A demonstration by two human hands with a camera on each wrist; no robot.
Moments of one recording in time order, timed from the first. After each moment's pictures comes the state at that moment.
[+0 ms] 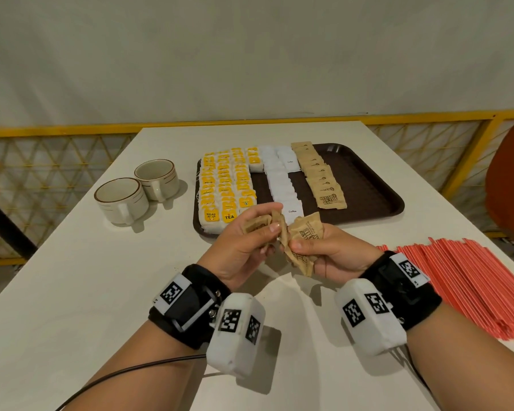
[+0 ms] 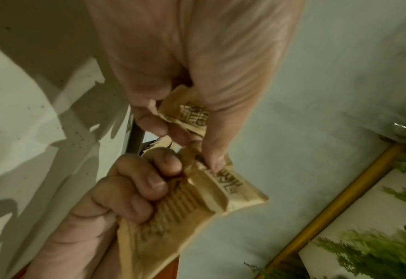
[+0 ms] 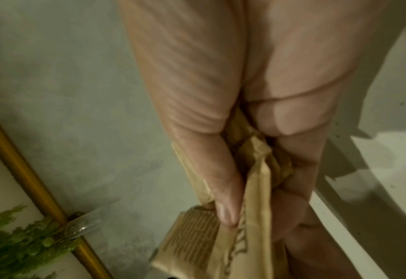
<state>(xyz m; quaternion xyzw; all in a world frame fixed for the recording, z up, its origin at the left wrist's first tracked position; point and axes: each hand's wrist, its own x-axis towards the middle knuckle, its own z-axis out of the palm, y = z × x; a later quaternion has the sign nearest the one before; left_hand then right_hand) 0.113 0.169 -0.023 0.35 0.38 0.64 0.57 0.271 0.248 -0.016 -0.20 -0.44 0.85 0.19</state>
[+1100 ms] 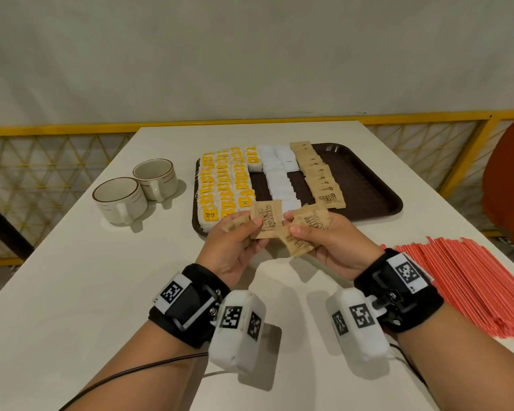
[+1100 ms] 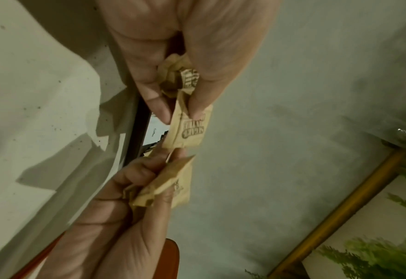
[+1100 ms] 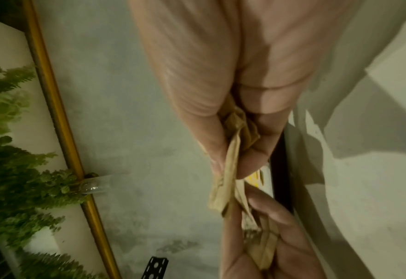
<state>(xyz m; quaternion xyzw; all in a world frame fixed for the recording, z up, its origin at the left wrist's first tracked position) 0.106 0.173 -0.027 0.19 0.44 0.69 0.54 0.267 0.253 -0.019 -0.25 -0.48 0.78 0.31</state>
